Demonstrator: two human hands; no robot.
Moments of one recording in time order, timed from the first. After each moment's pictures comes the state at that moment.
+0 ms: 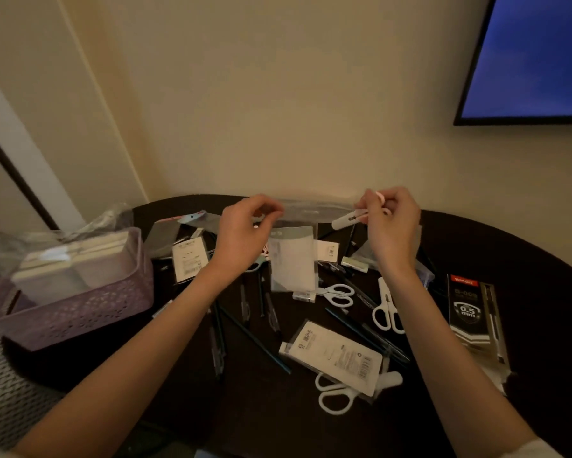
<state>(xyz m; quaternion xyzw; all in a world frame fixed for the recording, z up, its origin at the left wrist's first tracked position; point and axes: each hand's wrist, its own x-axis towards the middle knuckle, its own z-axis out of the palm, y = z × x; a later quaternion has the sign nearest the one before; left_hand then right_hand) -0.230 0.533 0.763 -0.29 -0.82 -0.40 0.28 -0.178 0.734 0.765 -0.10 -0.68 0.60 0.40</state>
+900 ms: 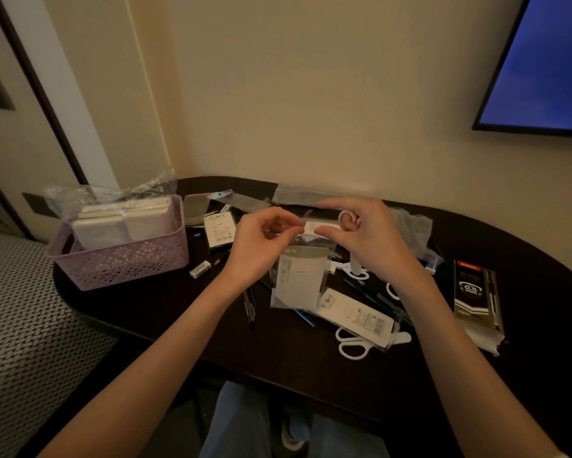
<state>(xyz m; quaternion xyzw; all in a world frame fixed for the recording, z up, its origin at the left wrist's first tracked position) -0.133 0.483 0.754 -0.26 -0.78 -0.55 0.16 -0.095 0.660 0.787 0.14 -0.89 0.36 0.23</state>
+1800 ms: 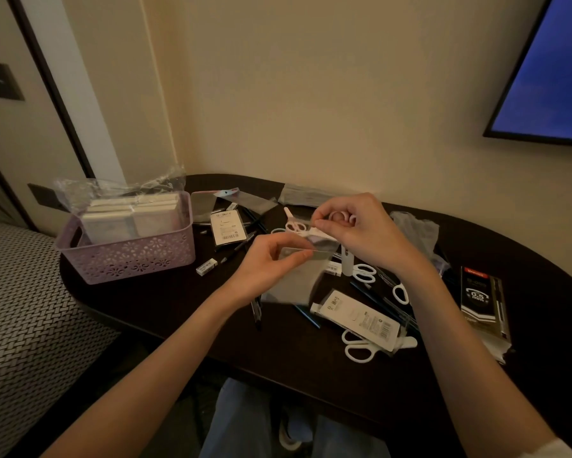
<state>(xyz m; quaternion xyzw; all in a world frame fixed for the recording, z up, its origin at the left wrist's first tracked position) -0.127 0.468 0.733 -0.29 -0.75 -0.59 0.01 -0.098 0.641 0.808 0.19 -0.89 0.39 0.13</state>
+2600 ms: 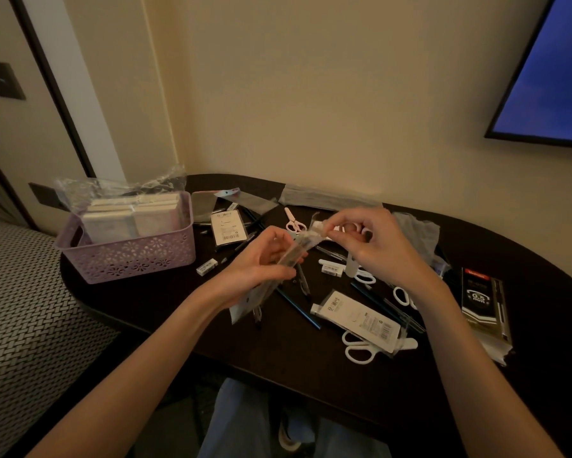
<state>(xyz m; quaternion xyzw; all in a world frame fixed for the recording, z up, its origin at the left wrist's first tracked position) -0.131 0.444 0.731 -0.27 -0.72 -0.62 -0.14 -0.088 0.656 0.793 0.20 -0.88 0.39 0.16</state>
